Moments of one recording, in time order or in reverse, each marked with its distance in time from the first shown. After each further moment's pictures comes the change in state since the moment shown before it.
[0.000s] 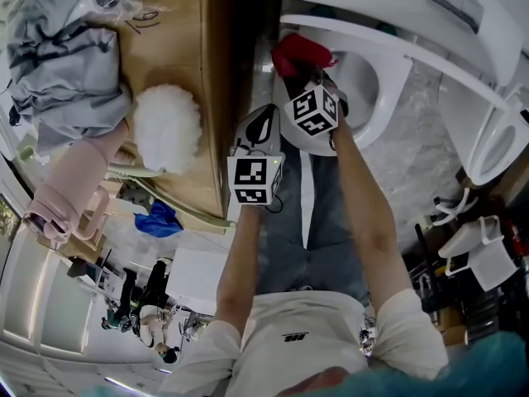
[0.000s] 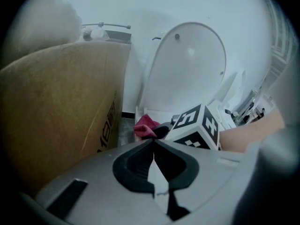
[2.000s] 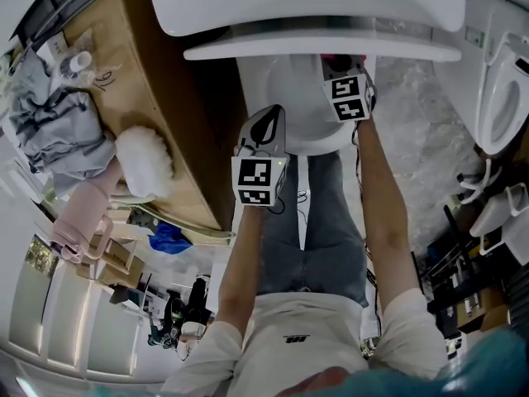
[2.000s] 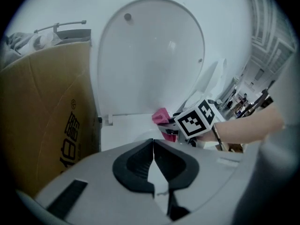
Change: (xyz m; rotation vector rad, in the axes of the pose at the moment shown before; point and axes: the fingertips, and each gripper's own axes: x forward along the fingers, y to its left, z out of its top) left arm 0.042 -0.091 0.021 0.177 0.056 -0.158; right arm -0.103 -0.159 -0.097 0.361 -0.026 -0.352
